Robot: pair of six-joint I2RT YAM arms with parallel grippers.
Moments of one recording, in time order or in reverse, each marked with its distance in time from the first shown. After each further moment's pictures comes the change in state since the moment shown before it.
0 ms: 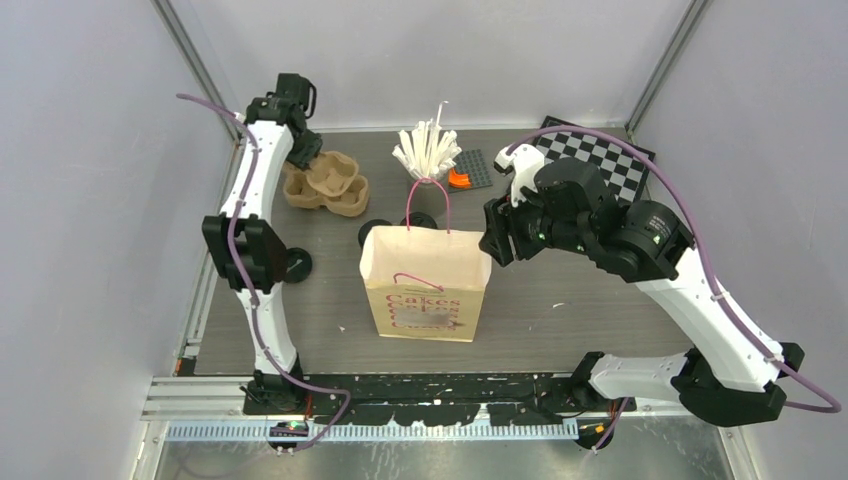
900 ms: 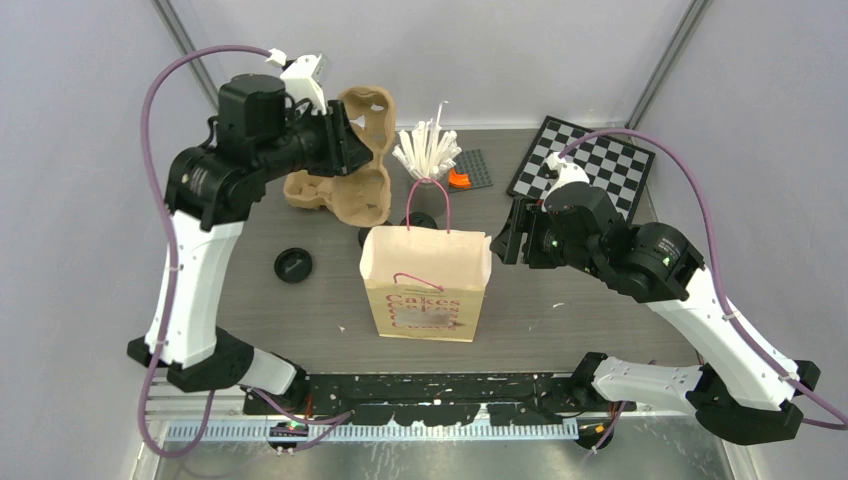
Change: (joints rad) left arm -0.360 -0.595 0.038 0.003 0.470 0.809; right arm 0.000 -0.129 -0.169 0.015 0.189 0.498
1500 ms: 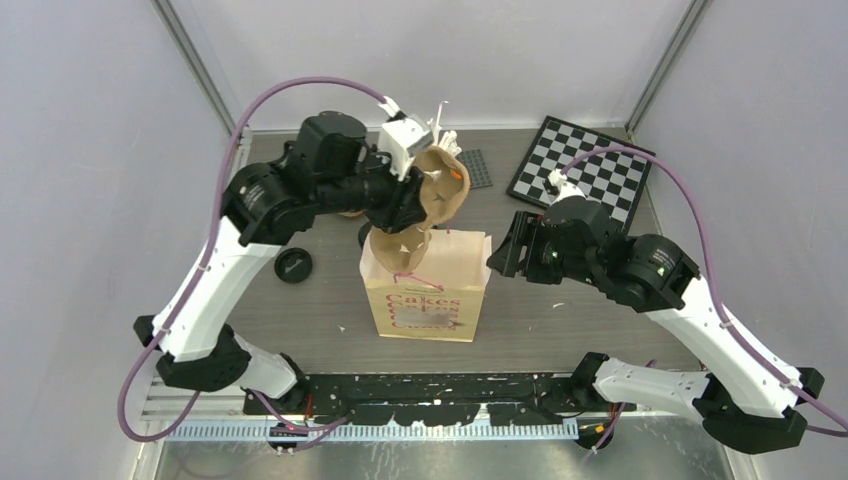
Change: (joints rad) left arm -0.374 -0.052 -0.130 0.008 0.024 0.288; right arm 0.000 -0.058 -0.127 0.010 -0.094 0.156
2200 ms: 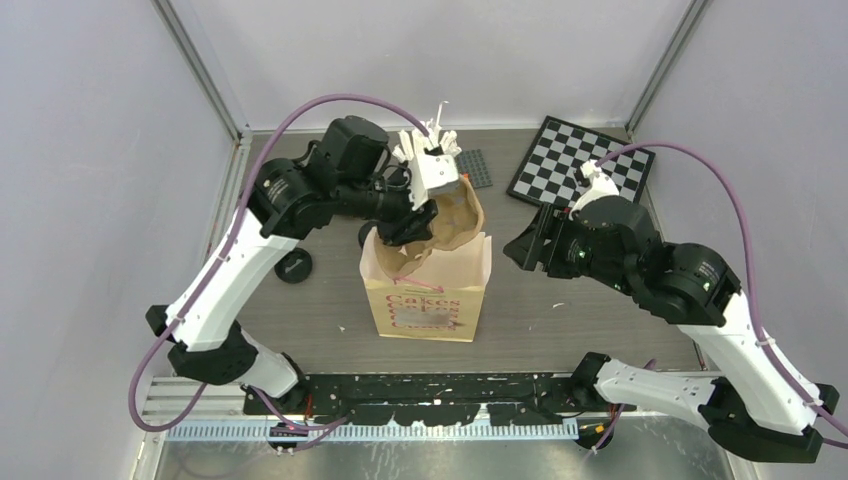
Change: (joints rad) left arm -0.034 0.058 -0.008 -0.051 0.188 0.410; right arm 0.000 -0.068 0.075 -0.018 0.073 -0.047
